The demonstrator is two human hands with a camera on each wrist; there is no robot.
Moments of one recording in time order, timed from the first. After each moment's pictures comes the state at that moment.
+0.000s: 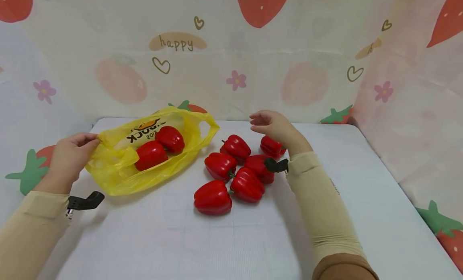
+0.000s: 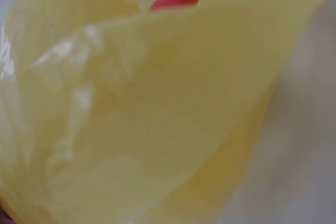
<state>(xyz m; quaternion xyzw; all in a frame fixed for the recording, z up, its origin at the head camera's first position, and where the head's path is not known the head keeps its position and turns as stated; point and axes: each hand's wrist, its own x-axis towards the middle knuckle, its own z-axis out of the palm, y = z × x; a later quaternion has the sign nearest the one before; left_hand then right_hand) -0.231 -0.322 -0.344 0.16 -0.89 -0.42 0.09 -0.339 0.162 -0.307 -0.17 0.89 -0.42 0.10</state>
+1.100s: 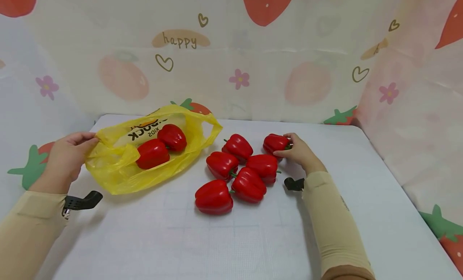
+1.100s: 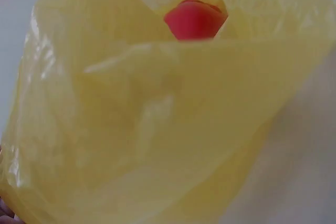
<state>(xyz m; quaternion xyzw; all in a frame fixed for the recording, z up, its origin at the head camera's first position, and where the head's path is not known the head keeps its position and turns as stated) -0.225 -0.327 -0.347 0.17 -0.84 -0.50 0.09 -0.352 0.230 -0.400 0.00 0.91 -0.39 0.14</state>
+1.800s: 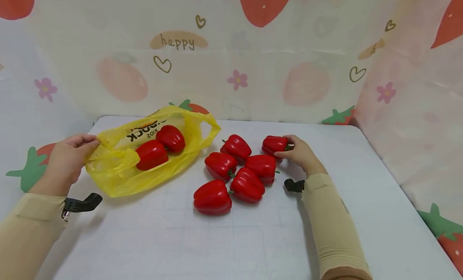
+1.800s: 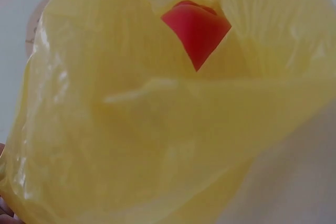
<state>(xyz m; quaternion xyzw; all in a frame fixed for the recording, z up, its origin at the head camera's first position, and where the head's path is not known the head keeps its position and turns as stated) -0.224 -0.324 -0.347 0.16 -0.84 -0.52 0.07 -0.348 0.239 -0.406 -0.02 0.90 -0.41 0.11</state>
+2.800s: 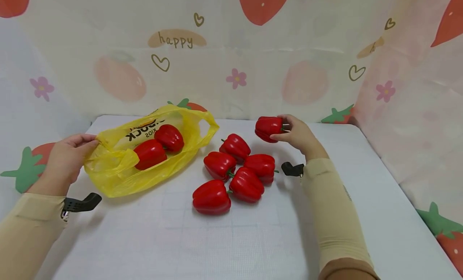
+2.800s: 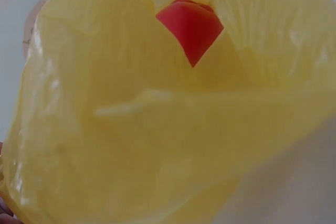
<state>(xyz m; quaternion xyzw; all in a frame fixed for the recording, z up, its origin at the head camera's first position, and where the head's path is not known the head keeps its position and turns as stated) -0.226 -0.320 -0.346 0.18 -0.84 -0.50 0.05 -0.354 0.222 -0.349 -0.10 0.88 -0.46 0.08</state>
